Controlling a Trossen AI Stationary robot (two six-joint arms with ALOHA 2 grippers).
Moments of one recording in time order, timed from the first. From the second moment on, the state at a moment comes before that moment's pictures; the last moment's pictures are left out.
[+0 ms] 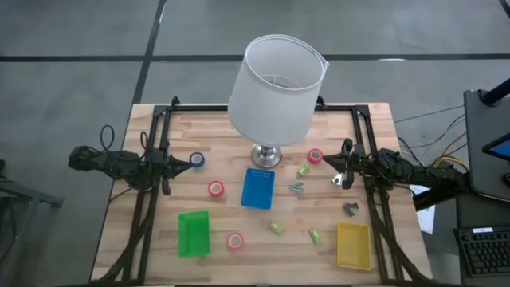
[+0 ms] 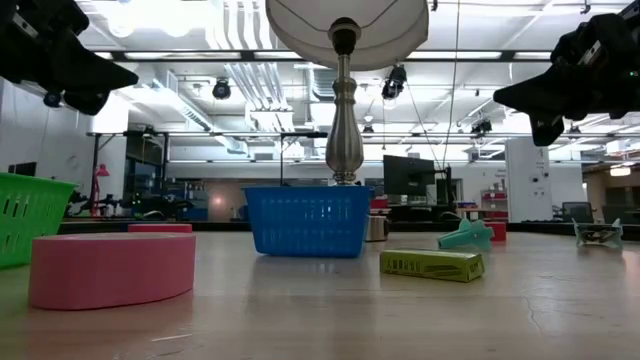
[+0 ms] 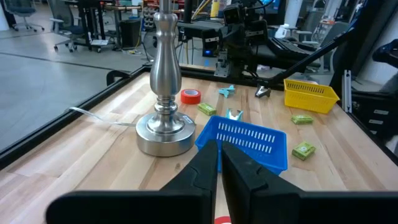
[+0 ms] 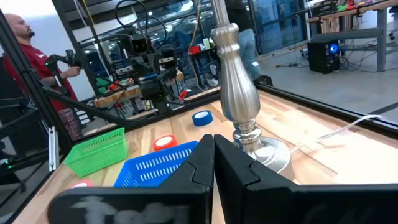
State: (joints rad) left arm -0.29 0.03 0.26 -0.42 -0.45 -0.16; right arm -0.10 0.01 0.01 0.03 0.10 0.31
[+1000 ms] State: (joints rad) left arm -0.29 0.03 0.26 -0.42 -0.45 -0.16; right arm -0.10 0.01 0.01 0.03 0.11 0.28
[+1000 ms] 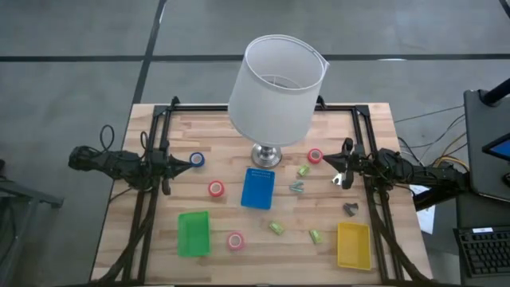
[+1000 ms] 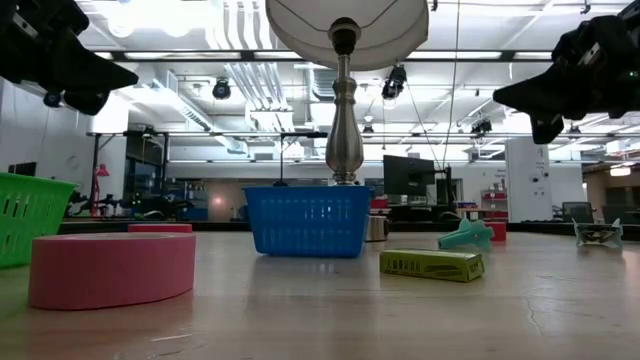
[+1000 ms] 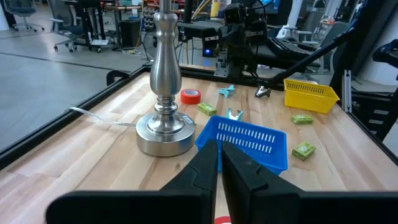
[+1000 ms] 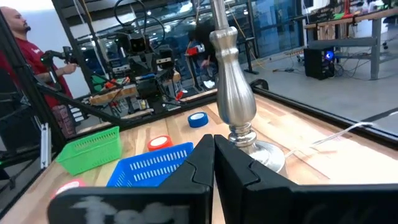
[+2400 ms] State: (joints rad) left arm -0.29 0.03 0.26 -0.42 -0.45 -0.16; right arm -0.10 0.70 0.55 -0.83 -0.05 1.31
